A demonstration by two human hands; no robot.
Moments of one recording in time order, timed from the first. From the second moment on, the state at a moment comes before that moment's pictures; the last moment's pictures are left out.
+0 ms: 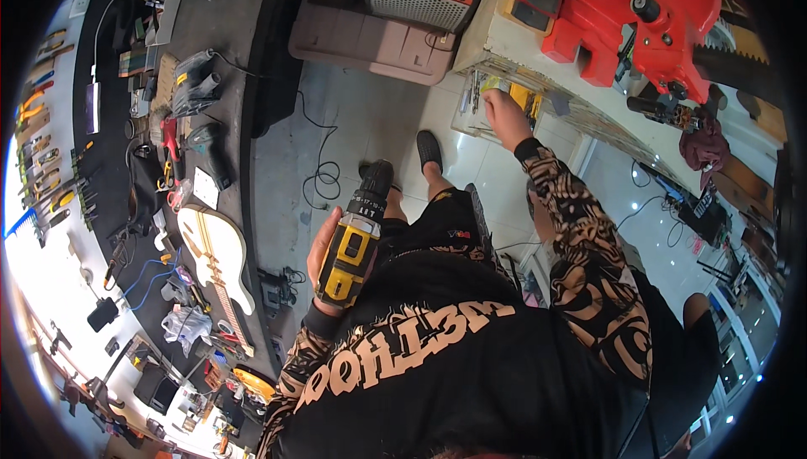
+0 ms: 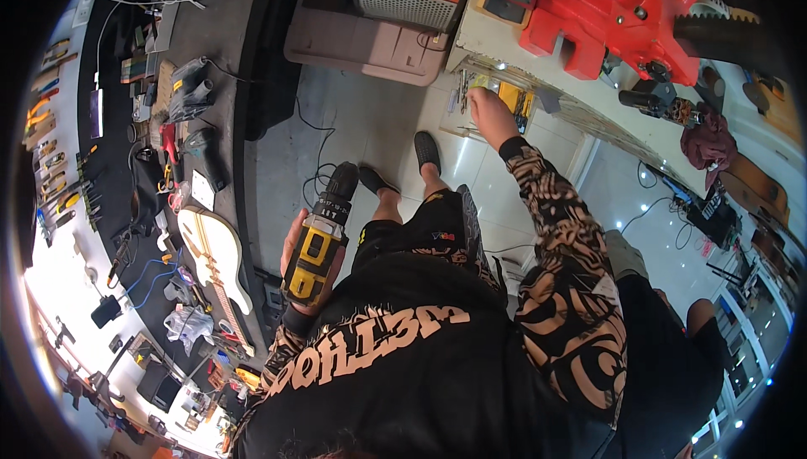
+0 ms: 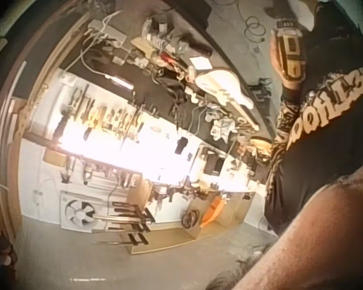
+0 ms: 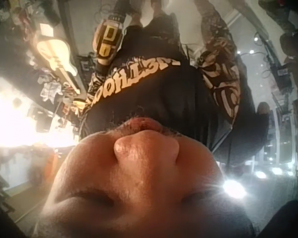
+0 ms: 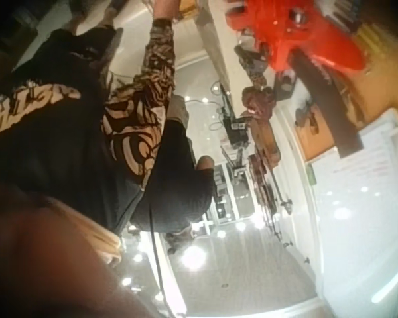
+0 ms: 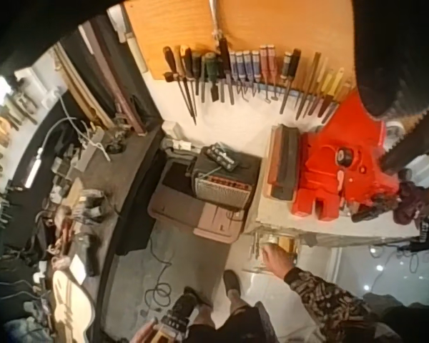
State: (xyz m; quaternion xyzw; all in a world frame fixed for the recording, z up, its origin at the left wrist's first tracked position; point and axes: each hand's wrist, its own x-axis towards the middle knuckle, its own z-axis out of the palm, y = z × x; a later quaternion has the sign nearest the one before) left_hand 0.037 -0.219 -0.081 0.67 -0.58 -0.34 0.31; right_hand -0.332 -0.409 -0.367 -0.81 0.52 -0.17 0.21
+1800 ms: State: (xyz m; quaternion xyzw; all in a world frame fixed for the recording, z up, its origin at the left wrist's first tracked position) left_hand 0.259 -0.098 0.002 0.33 -0.75 -0.07 0.57; right_hand 0.090 -0.184 0.131 -0.37 0.13 -0.48 0.79
